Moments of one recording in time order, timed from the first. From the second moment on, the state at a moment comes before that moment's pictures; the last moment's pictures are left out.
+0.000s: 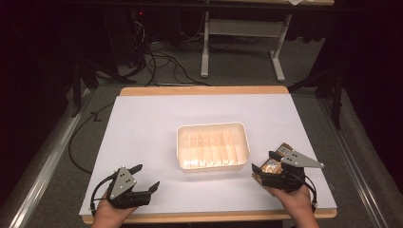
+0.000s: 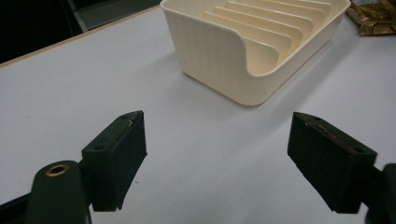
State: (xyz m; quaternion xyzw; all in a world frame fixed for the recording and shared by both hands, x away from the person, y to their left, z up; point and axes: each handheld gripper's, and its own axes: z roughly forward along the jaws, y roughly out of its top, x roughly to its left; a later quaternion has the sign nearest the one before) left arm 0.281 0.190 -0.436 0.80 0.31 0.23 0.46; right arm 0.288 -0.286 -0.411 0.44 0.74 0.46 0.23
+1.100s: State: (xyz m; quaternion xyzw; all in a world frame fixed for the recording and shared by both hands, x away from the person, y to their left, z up) left arm 0.282 0.191 -0.437 0.80 0.31 0.23 0.45; right arm 0.306 -0.393 -0.428 0.56 0.66 0.43 0.26
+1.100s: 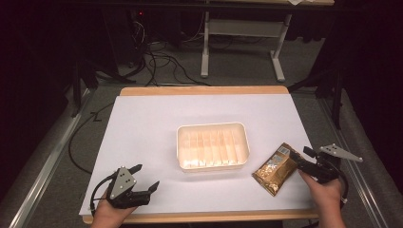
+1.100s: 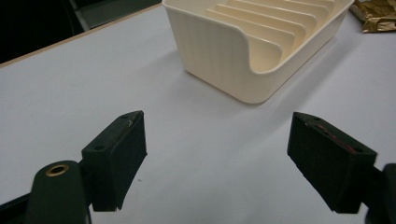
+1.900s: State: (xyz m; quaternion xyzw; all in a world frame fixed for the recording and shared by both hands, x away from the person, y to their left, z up) left arm 0.282 0.188 -0.440 0.81 0.31 0.23 0.45; right arm 0.317 -0.447 -0.466 0.68 0.54 0.49 0.12
